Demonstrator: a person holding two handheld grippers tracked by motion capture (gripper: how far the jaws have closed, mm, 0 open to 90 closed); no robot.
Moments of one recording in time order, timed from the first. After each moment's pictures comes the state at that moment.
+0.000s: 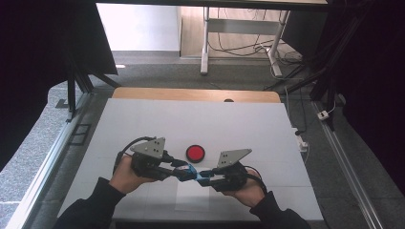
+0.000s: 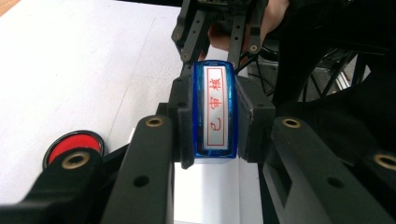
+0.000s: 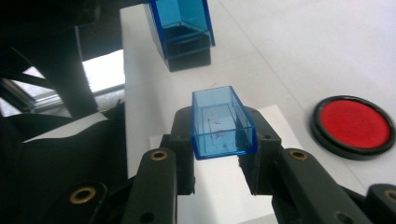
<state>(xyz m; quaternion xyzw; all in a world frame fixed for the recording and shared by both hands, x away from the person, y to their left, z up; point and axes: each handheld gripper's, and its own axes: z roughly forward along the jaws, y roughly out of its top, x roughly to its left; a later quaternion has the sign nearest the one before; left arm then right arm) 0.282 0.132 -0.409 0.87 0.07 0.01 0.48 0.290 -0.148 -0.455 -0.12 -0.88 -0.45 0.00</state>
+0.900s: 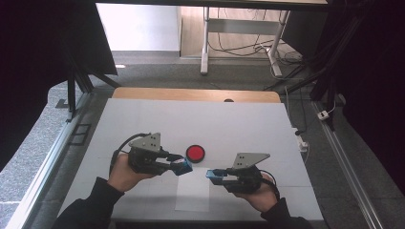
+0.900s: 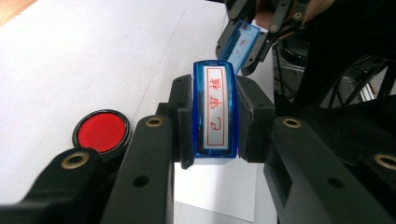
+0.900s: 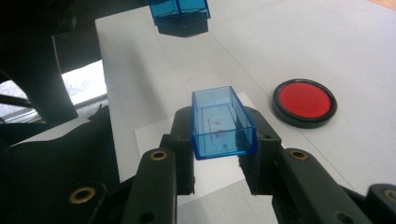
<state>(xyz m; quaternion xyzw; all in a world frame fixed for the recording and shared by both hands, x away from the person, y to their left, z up) 0.289 0.141 -0.411 0.87 0.13 0.02 0.47 0.278 -0.182 -0.446 -0.18 -0.87 -0.47 -0.04</state>
